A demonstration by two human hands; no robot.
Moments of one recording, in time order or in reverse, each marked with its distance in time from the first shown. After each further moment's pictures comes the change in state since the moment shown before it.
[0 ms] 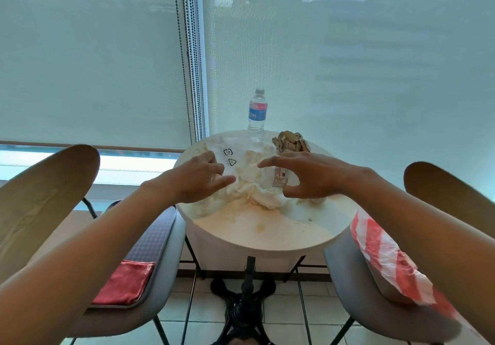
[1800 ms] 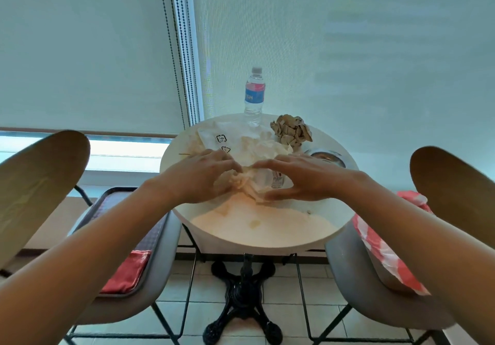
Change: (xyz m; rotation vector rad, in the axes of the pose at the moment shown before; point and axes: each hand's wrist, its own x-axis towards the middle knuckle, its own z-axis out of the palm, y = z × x) left_hand 0.016 0.008 0.026 0.111 -0.100 0.070; right_hand 0.017 0.023 0.041 -0.050 -0.038 -0.054
